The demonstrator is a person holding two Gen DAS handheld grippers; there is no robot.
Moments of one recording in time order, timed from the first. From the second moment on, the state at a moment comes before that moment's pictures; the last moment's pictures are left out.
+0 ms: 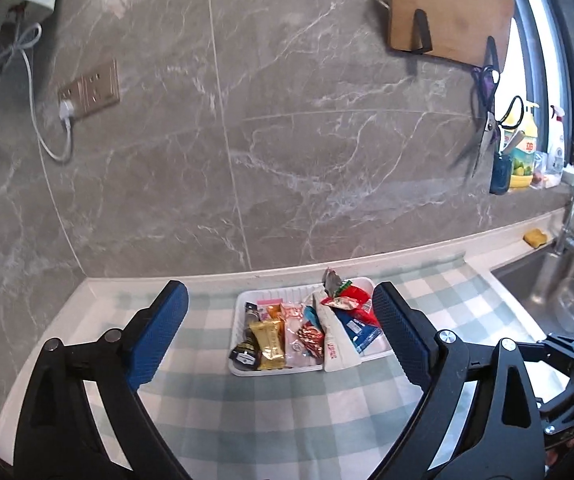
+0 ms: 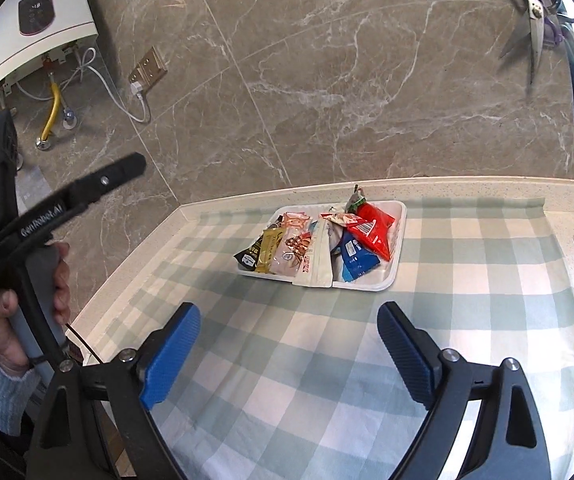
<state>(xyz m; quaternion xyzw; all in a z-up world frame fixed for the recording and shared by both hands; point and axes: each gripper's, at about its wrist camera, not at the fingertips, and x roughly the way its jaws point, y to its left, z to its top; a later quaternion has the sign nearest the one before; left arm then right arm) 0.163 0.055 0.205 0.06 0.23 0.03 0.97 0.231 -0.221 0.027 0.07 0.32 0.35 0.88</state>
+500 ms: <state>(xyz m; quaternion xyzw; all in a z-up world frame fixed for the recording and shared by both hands) 0.131 0.013 0.149 0.08 0.31 0.00 0.95 0.195 -0.234 0.011 0.08 0.34 0.36 0.87</state>
